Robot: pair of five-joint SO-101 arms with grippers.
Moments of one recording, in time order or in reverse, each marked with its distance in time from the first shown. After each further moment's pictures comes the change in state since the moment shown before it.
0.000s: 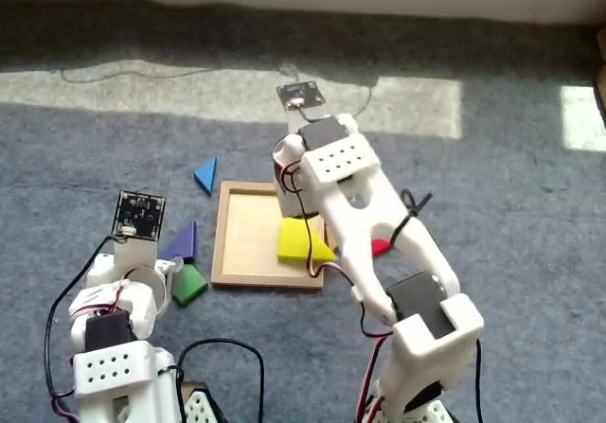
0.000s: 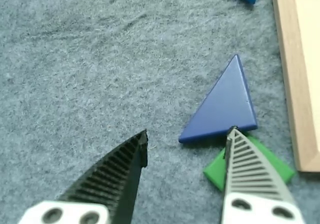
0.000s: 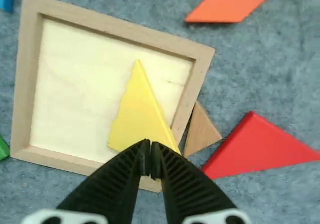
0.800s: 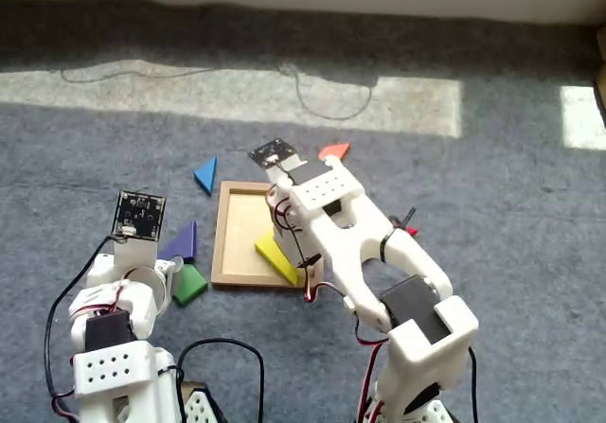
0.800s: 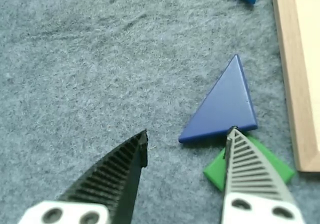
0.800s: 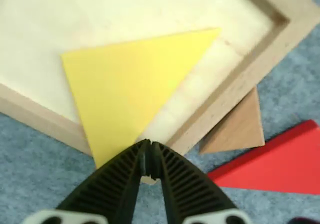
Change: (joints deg) left arm 0.0 0.0 0.0 0.0 0.0; right arm -3.6 -0.2 18.3 -9.2 16.0
